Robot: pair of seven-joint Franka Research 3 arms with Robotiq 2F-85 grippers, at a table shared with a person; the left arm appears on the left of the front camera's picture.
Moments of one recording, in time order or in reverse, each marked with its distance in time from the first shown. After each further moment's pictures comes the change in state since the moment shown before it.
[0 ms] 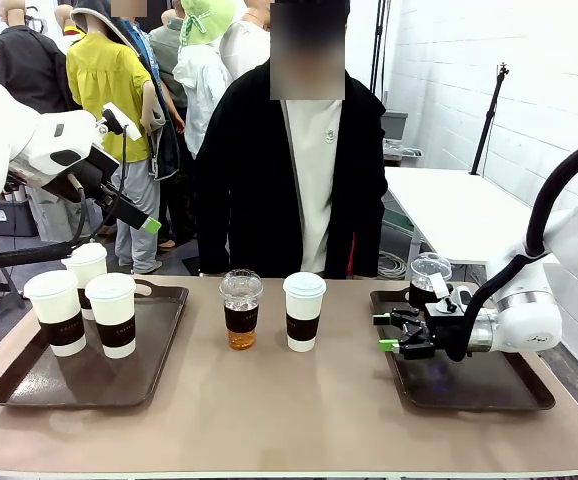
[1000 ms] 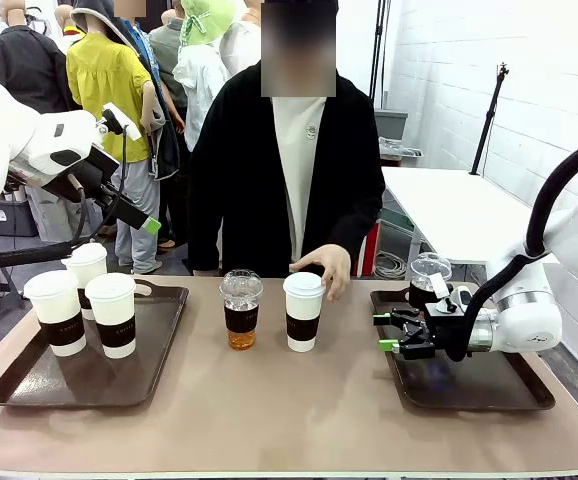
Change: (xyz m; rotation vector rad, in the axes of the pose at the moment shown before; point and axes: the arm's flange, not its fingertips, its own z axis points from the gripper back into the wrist) left arm 0.000 0.000 0.000 0.000 0.000 0.000; right arm 0.000 0.000 0.000 0.000 0.000 0.000
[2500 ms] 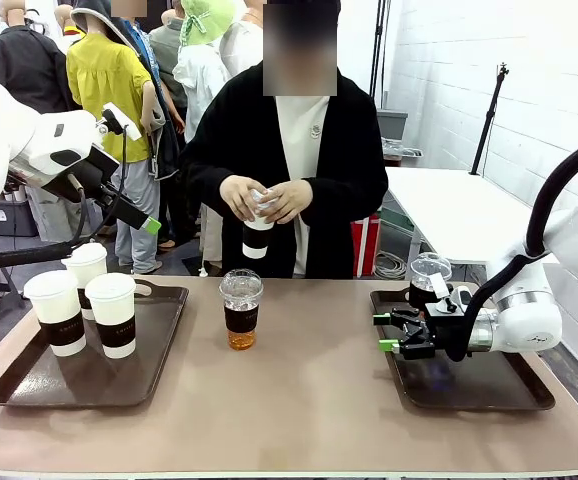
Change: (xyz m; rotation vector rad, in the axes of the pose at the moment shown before) left arm 0.000 0.000 0.000 0.000 0.000 0.000; right arm 0.000 0.000 0.000 0.000 0.000 0.000
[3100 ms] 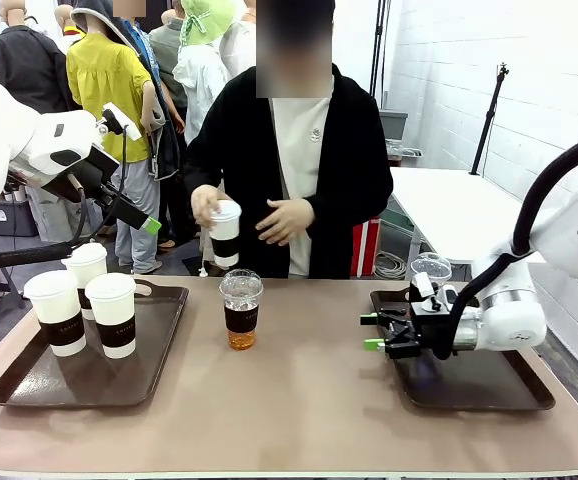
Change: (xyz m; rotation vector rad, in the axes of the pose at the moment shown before) left arm 0.000 0.000 0.000 0.000 0.000 0.000; right arm 0.005 0.000 -0.038 0.001 0.012 -0.015
